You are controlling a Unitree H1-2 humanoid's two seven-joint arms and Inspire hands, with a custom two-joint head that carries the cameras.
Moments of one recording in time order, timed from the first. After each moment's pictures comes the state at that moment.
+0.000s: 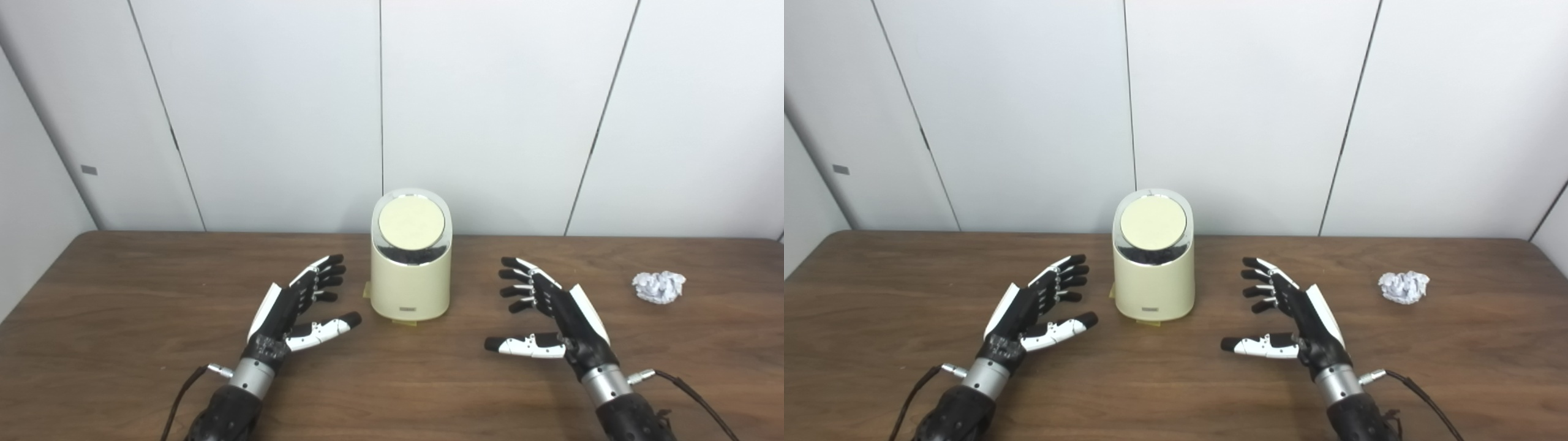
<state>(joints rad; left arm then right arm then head) -0.27 0.18 -0.03 0.28 0.08 -0.26 -0.14 -0.25 -0.18 0.06 0.15 -0.22 -0.15 0.04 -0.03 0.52</state>
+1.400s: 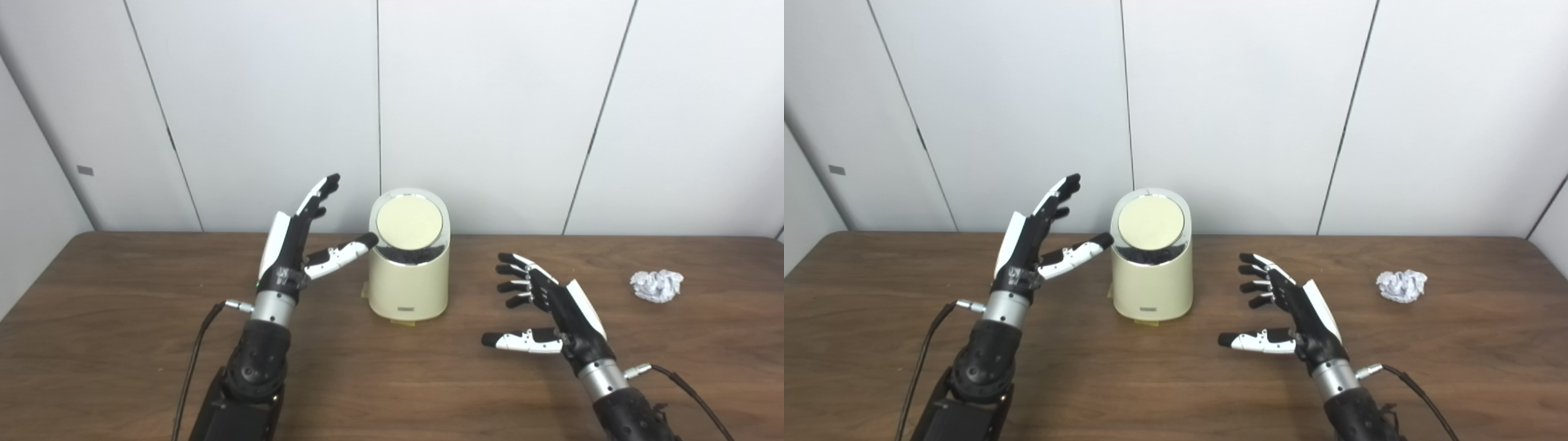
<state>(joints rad) -0.47 0.11 -0.06 0.19 0.35 -0.10 0.08 -0.27 -0.18 0.06 0.16 -0.22 -0.15 0.04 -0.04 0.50</state>
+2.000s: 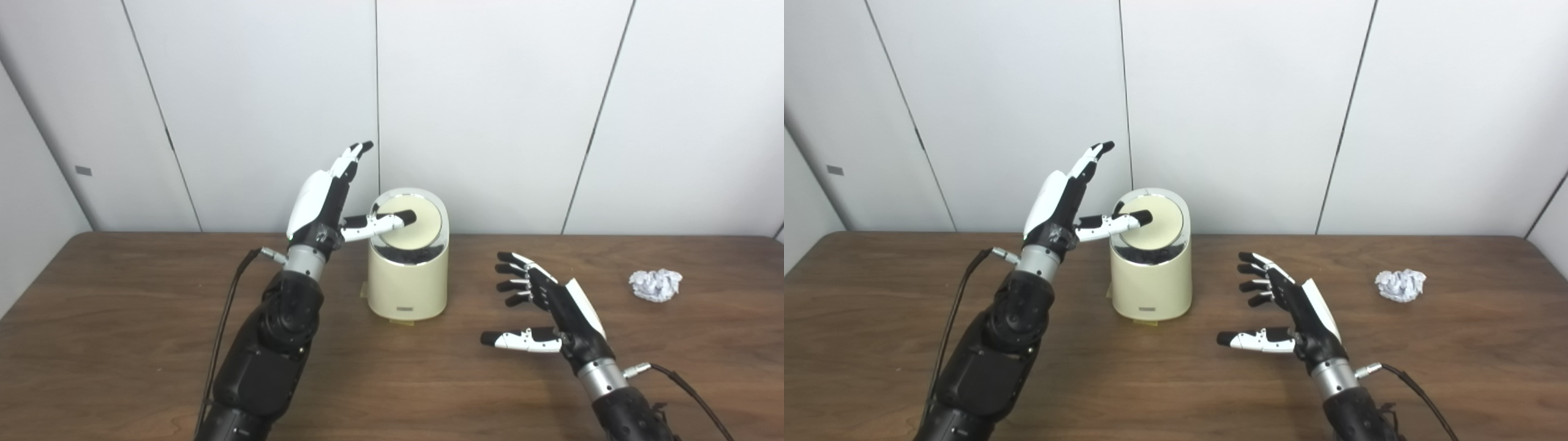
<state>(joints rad) -0.64 0.12 -0.16 0.28 0.53 0.05 0.08 -0.26 -0.18 0.06 0.15 -0.24 -0.15 0.04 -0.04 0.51</state>
